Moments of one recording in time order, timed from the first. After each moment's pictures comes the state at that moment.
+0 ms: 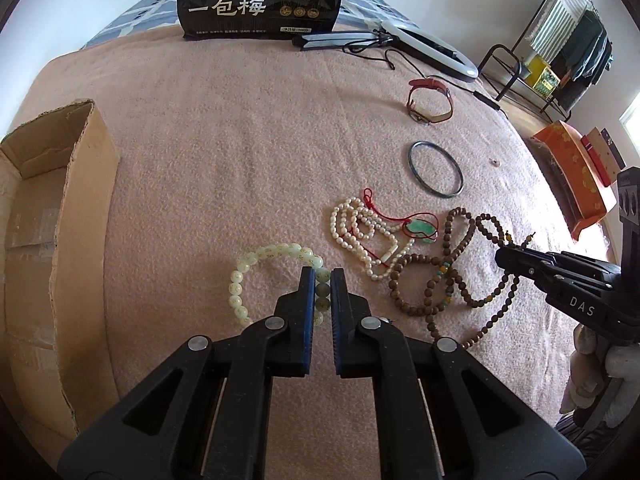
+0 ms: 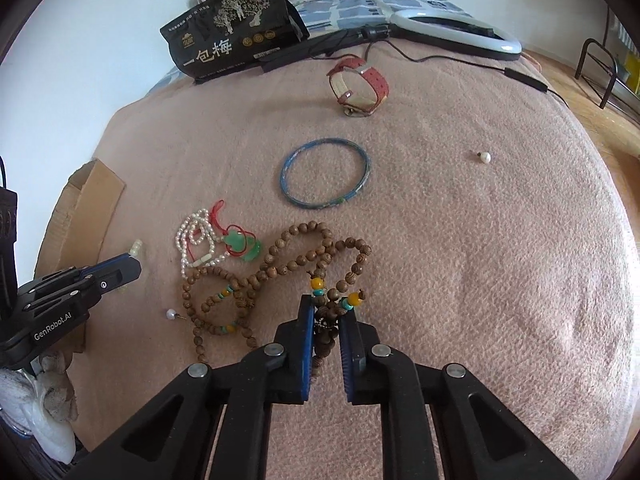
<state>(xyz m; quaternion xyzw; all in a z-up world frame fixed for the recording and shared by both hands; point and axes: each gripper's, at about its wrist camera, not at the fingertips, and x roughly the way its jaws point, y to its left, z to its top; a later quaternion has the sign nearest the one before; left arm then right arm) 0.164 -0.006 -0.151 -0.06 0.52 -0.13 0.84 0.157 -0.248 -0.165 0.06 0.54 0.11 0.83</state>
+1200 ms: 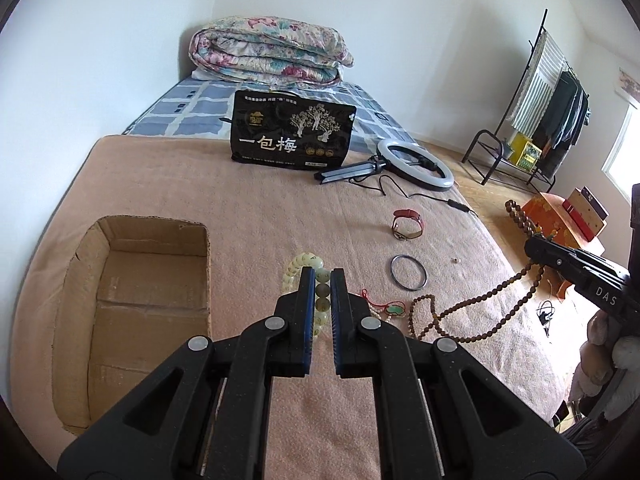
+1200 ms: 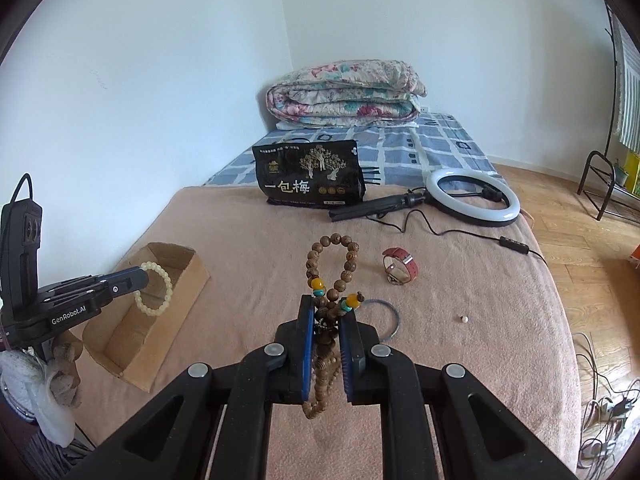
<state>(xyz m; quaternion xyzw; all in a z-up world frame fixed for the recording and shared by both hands) 0.114 0.068 -0.027 -0.09 0.37 -0.11 0.92 0.111 -0.207 -0.006 0.01 0.36 0.15 0.92</state>
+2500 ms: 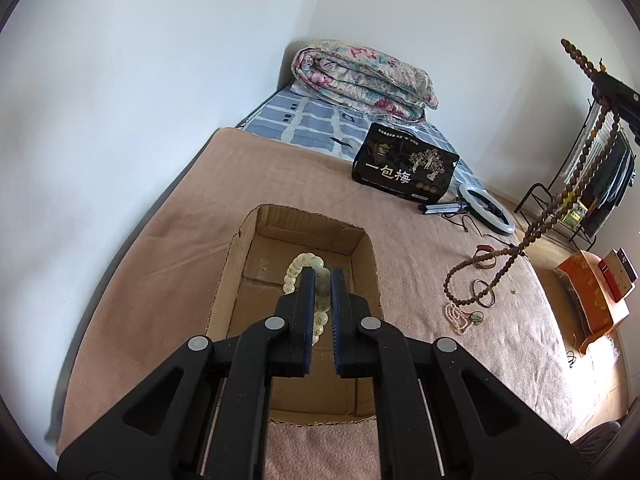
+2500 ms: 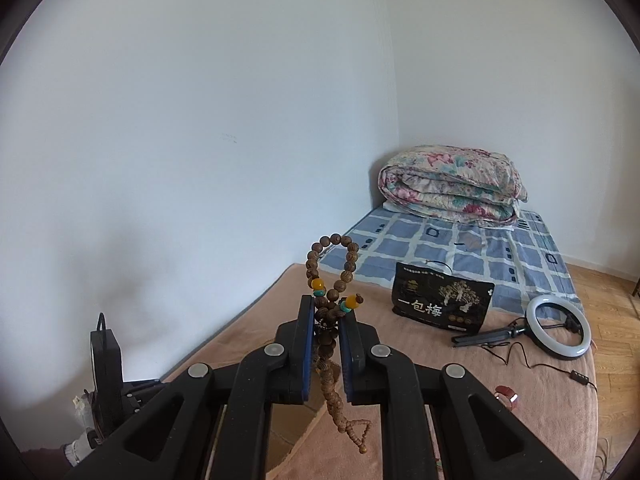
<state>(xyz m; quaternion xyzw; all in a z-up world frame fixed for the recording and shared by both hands) 0.044 0.224 -0.025 -0.15 0.34 0.00 0.93 0.109 -0.028 0.135 -0.03 0.24 0.29 0.92</state>
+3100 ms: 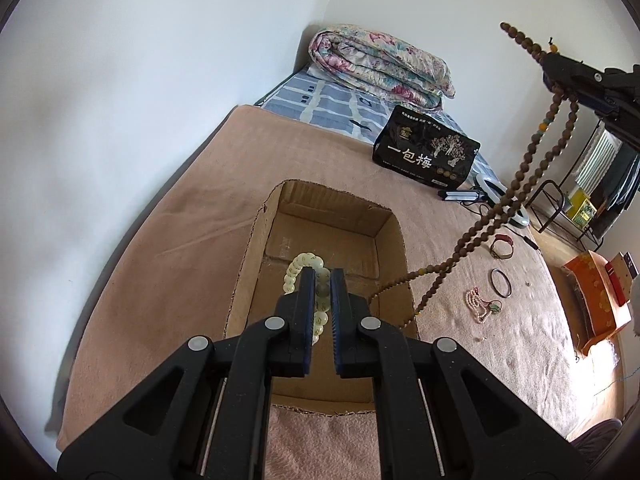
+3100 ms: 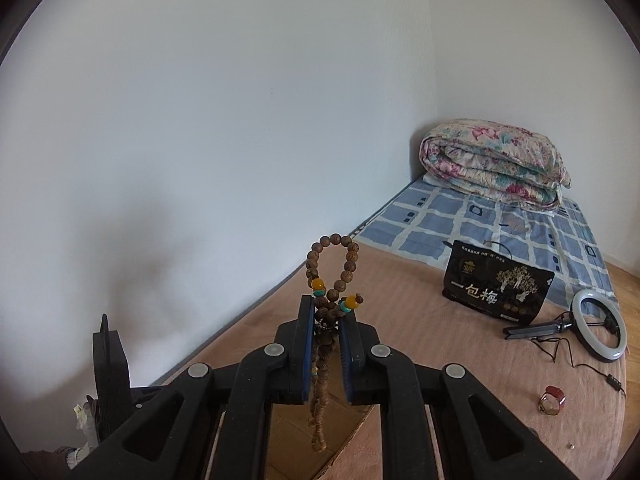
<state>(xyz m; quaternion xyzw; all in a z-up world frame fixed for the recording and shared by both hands) 0.046 0.238 -0.048 -0.16 0.37 0.02 0.91 0.131 0.049 0.084 -0.05 0.30 0.34 0.89</state>
